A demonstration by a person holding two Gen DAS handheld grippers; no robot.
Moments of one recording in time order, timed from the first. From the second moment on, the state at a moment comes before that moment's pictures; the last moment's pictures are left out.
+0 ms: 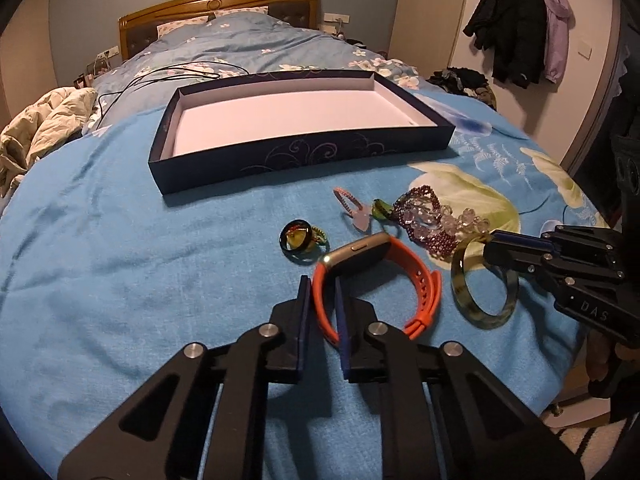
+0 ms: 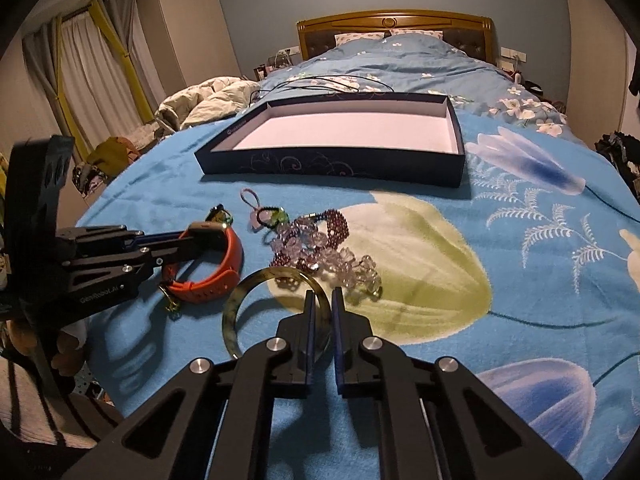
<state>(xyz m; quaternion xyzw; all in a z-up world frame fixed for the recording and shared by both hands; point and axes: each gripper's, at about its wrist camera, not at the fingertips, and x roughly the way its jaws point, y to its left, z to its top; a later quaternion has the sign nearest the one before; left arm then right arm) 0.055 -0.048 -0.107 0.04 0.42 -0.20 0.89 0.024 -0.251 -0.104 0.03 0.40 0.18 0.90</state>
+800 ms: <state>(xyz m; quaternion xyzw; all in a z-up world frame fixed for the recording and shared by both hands) 0.153 -0.021 -0.022 0.00 0.34 -0.19 0.92 0.138 -0.259 -0.038 0.02 0.33 0.17 0.93</state>
